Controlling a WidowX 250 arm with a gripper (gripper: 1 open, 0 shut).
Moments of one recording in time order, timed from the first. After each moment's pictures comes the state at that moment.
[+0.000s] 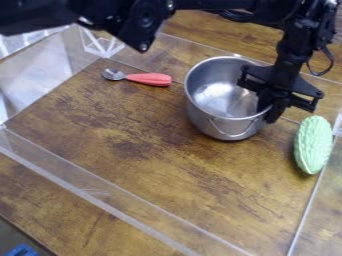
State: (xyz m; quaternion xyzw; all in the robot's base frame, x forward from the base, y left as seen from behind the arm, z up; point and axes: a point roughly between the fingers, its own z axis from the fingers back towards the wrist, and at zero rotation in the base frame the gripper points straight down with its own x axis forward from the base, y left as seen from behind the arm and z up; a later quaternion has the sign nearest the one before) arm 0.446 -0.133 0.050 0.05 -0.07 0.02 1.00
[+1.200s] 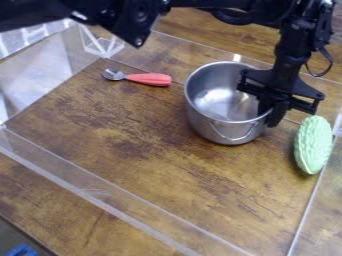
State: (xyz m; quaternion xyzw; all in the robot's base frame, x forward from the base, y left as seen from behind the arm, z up) arm 0.442 -0.133 0.046 0.03 -0.06 0.03 1.00
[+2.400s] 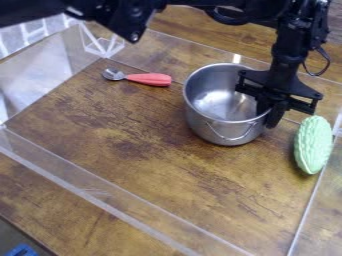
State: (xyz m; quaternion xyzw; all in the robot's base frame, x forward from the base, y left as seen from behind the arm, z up) arm 0.440 -0.132 0.045 0.02 -0.05 0.02 1.00
